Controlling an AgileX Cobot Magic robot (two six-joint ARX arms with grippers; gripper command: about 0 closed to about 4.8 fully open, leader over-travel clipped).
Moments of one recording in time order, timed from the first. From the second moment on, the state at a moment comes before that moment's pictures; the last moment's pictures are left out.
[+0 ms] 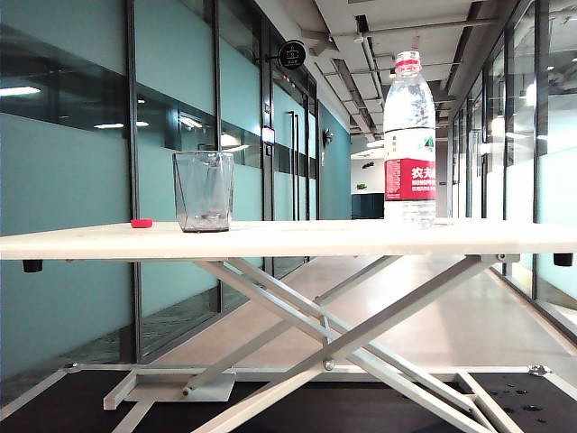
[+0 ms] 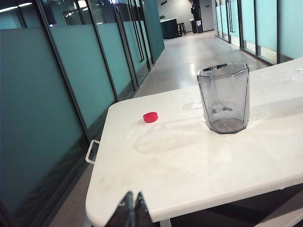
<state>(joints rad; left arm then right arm) -0.12 0.00 0.01 0.12 0.02 0.23 -0.01 0.00 0.01 0.14 0.02 -0.02</state>
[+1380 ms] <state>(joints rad) -0.12 0.00 0.01 0.10 0.42 0.00 -0.01 0.00 0.01 0.17 -0.50 0.05</state>
